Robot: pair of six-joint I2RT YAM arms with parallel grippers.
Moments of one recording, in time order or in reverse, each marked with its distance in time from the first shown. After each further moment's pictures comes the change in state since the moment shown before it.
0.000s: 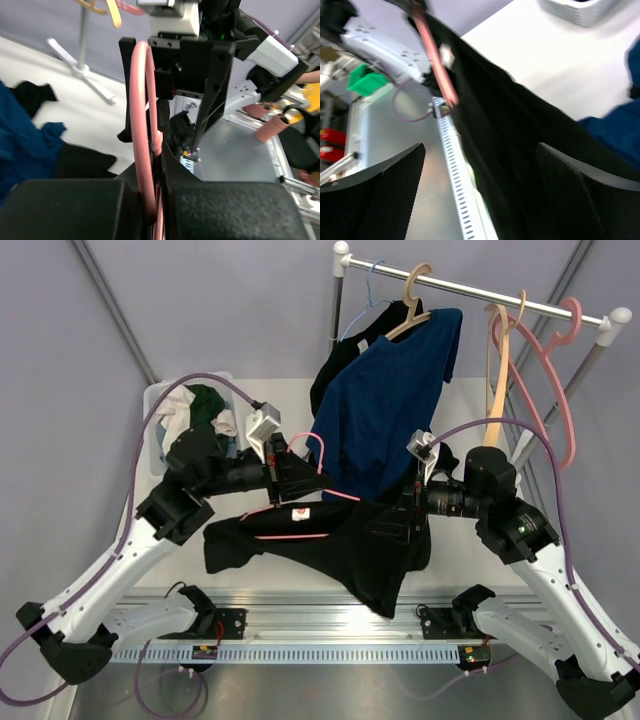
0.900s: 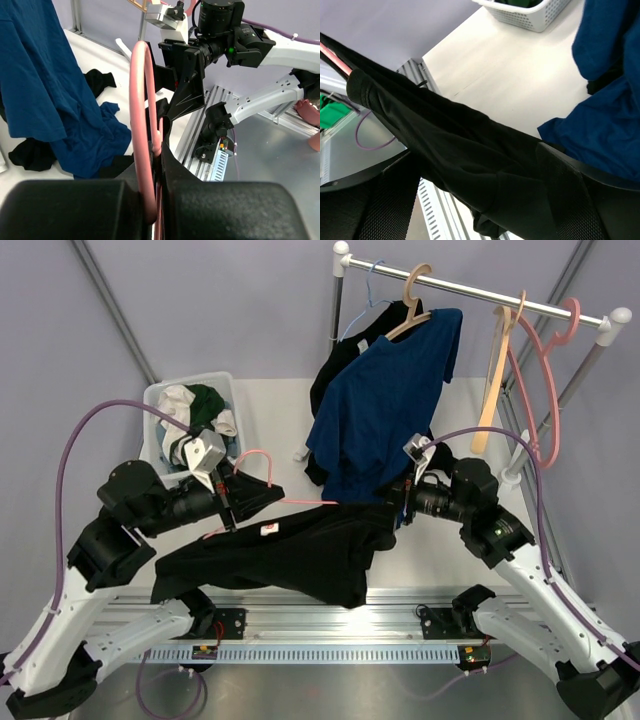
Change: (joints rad) left arm 0.002 -0.257 0.092 -0.417 -0.262 0.173; right arm 0.000 -0.024 -0.226 0.262 0.175 0.055
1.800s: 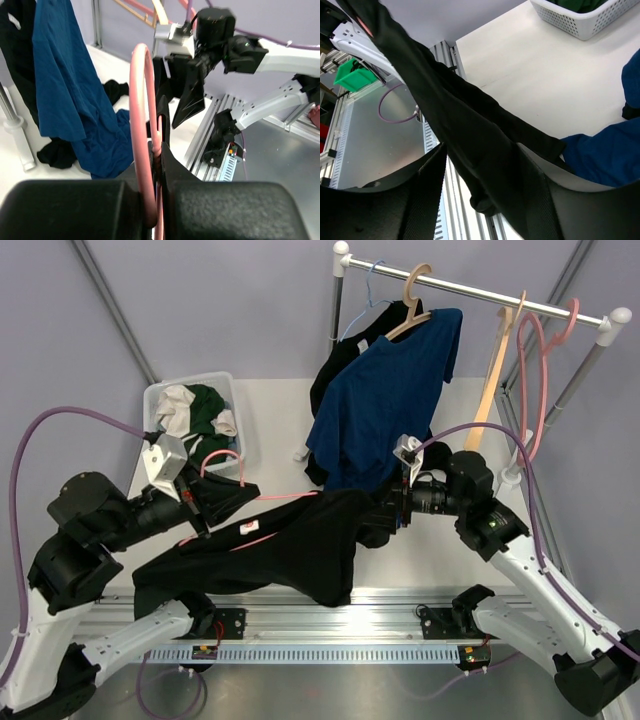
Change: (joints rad) left arm 0.000 -0.039 0.142 -0.145 -0.068 0.045; right arm 0.000 0.063 0.035 0.046 -0.212 -0.084
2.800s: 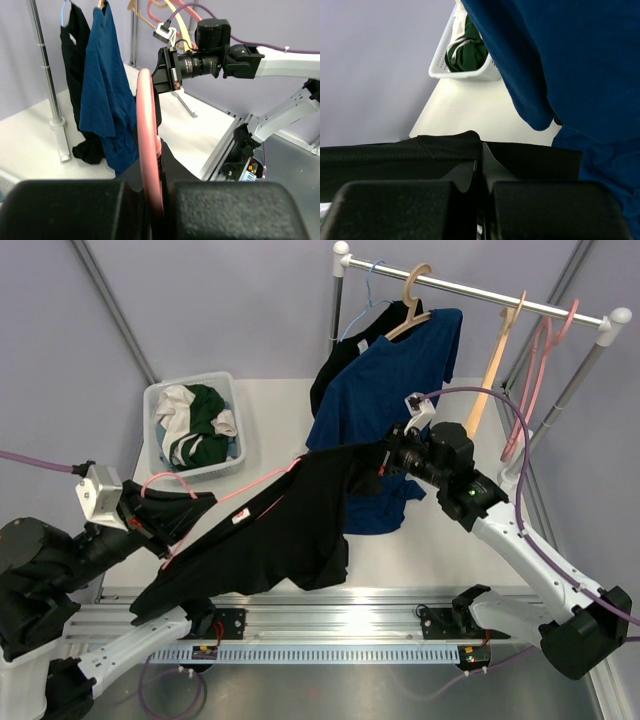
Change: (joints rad) left arm 0.000 -0.155 0.050 -0.104 -0.159 0.023; right arm 0.002 0.223 0.143 0.089 0.543 0.378
